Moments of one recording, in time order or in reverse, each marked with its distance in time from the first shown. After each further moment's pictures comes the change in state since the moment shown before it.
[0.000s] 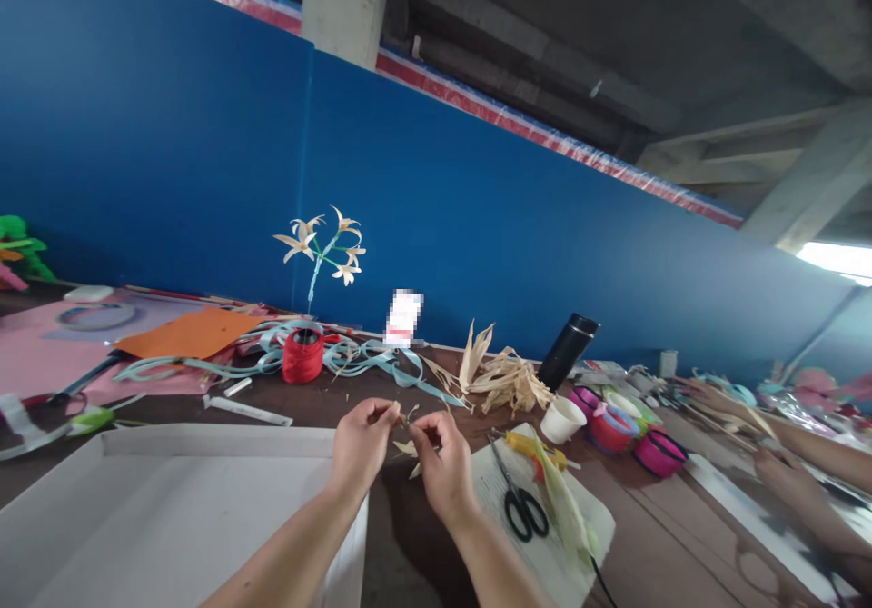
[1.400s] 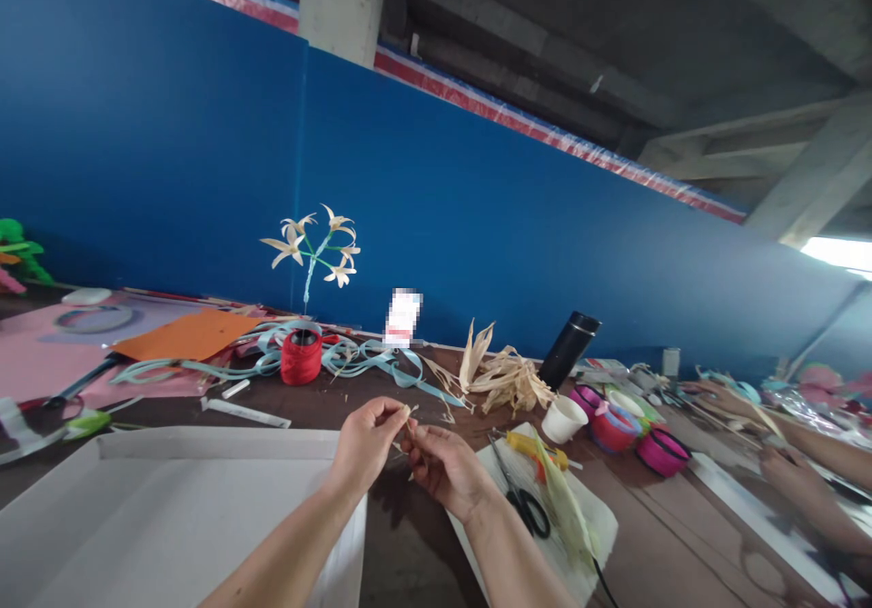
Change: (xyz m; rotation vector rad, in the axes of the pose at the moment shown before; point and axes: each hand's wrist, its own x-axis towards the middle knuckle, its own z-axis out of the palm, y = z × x) left_hand -0.007 0.020 -0.002 0.013 -0.187 0.099; right_hand 0.010 0.013 -0.010 1.071 -0.393 0.778
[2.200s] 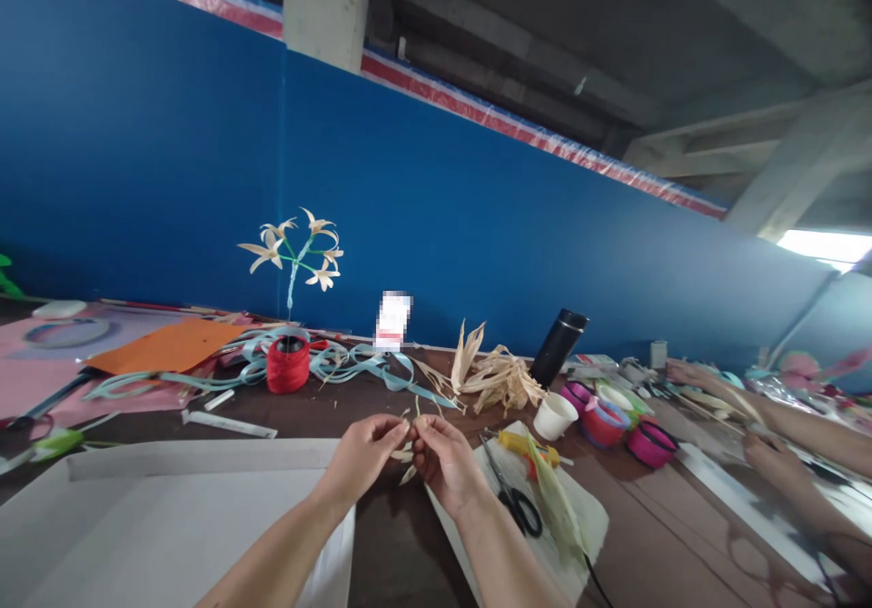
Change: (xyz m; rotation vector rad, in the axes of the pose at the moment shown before) left_hand 0.001 -0.006 0.004 -0.039 -0.246 -0.127; right_hand 0.001 -0.005 -0.001 0.027 0.123 -0.215
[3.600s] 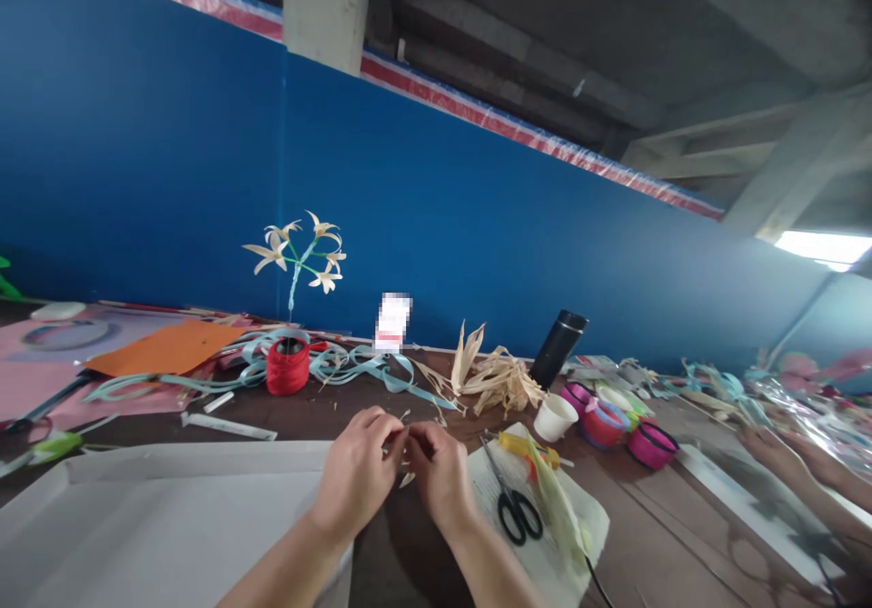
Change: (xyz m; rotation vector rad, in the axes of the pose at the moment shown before) left_hand -0.016 0.007 0.003 0.846 0.327 0.597; right_hand -0.008 0.012 0.005 -0.988 0.145 -0.559
